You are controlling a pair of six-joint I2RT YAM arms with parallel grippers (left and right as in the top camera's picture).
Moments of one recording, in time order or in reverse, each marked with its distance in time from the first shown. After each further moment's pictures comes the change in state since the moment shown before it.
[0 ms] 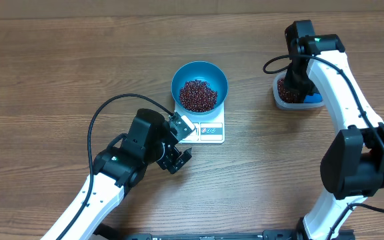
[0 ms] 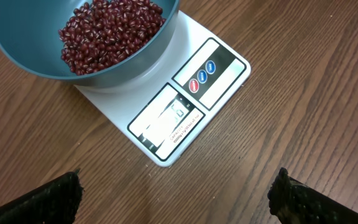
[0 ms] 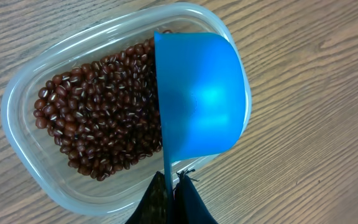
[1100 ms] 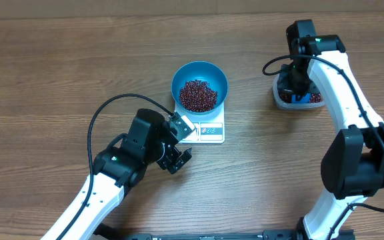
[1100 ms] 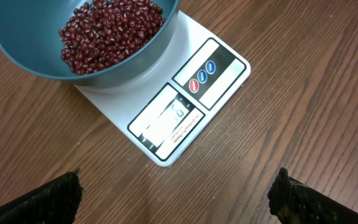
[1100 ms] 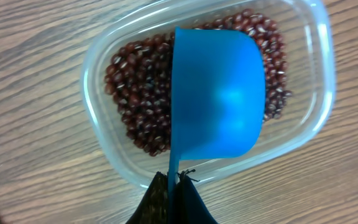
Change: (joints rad) left arm 0.000 0.000 0.000 0.000 0.000 0.000; right arm -0.003 0.000 -0.005 0.025 -0.226 -0.116
